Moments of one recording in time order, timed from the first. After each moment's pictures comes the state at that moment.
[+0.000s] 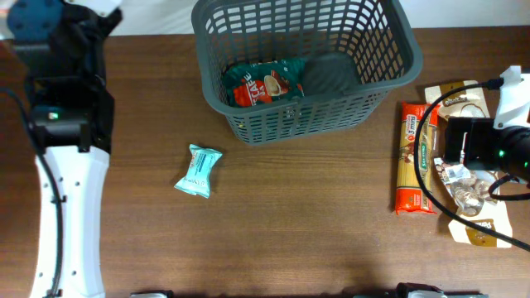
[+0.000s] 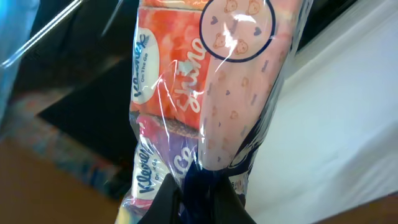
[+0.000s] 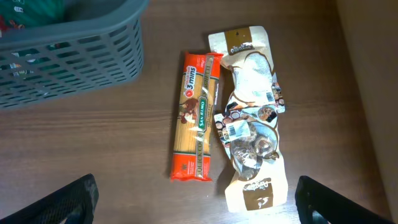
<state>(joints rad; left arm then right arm) -0.01 1.49 1.68 -0.13 -0.15 0.85 -0.12 1.30 1.95 -1.57 0.09 -0.07</state>
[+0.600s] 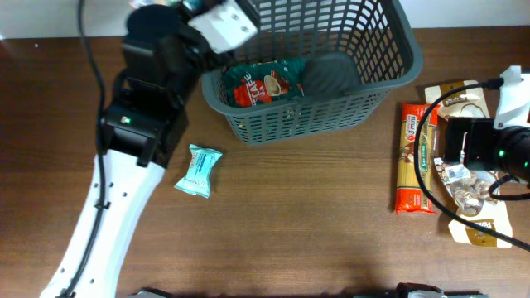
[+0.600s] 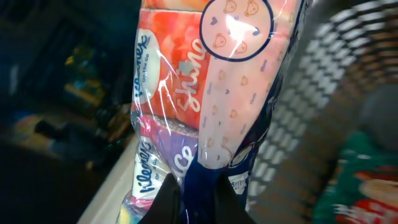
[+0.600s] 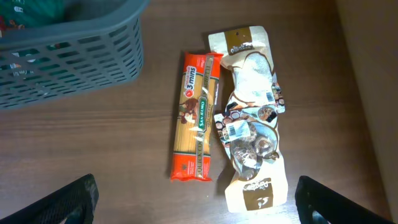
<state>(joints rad) -0.36 1.49 1.68 -0.35 -0.03 0.86 -0.12 1.30 1.95 -1.57 0.09 -0.07</state>
